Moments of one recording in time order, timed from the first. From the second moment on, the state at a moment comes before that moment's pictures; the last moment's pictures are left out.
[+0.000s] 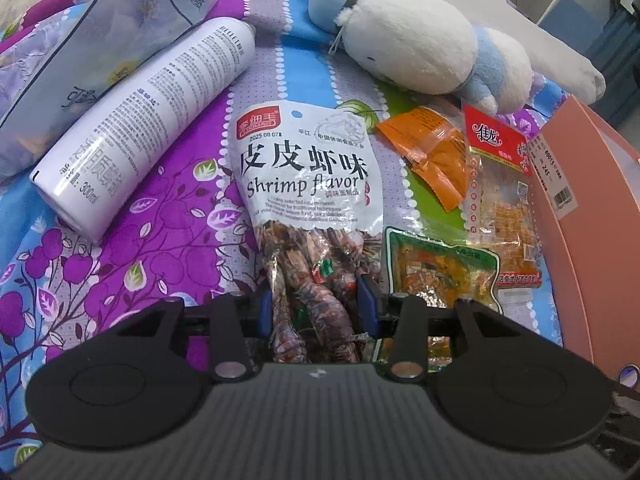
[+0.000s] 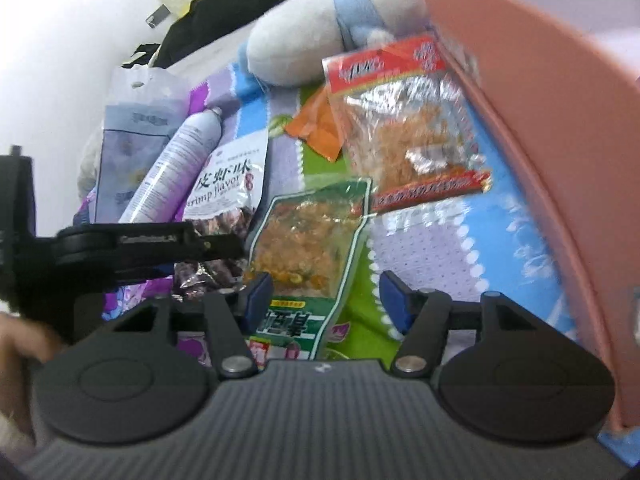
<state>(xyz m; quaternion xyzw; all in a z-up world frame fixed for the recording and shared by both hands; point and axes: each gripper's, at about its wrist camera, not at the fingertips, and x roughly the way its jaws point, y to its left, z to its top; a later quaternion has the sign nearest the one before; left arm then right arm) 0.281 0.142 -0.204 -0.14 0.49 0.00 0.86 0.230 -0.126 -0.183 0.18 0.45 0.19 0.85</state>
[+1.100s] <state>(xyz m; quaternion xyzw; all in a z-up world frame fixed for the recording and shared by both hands) 0.140 0.104 -0.157 -0.17 0.50 0.00 0.85 0.141 -0.164 -0.139 0.15 0.47 0.21 0.85</state>
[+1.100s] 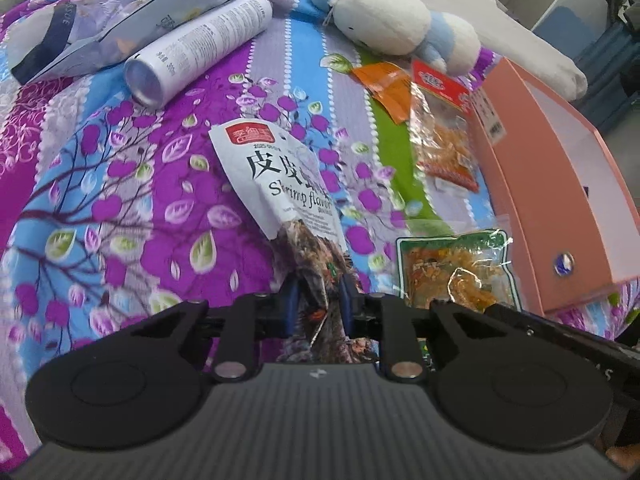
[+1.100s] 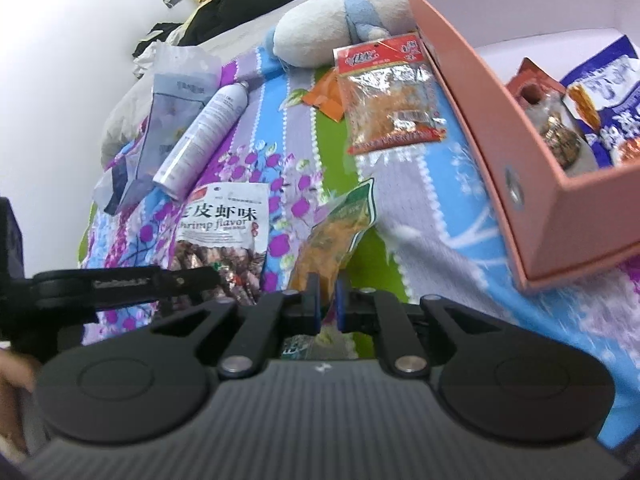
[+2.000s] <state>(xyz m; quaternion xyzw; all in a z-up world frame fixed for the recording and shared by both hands) 0.075 0.114 -0.155 -0.21 0.51 0.05 0.83 0.107 -0.182 -0.136 0.08 0.45 0.17 0.87</state>
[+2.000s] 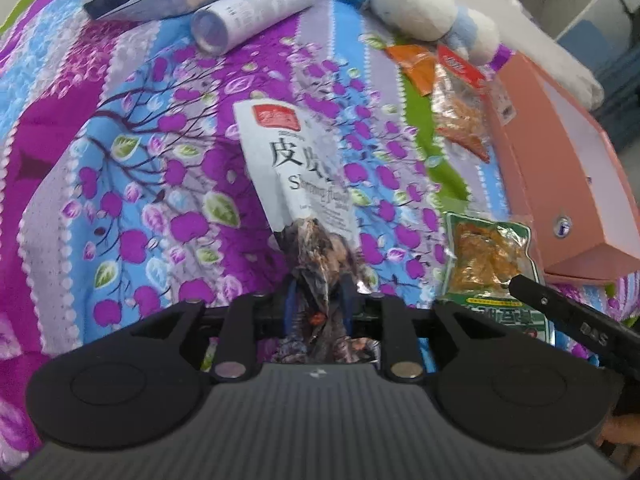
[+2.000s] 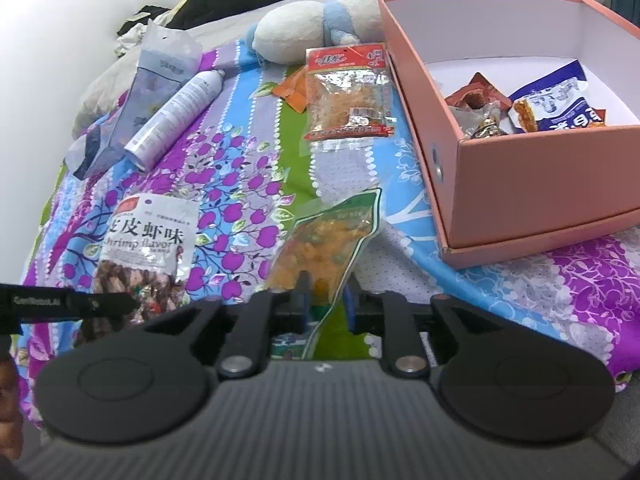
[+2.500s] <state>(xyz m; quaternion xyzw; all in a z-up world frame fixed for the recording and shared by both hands) 0.076 0.110 -0.158 -0.22 0.50 0.10 0.83 0.091 -0.153 -0.149 0.04 0.40 0.16 0.90</state>
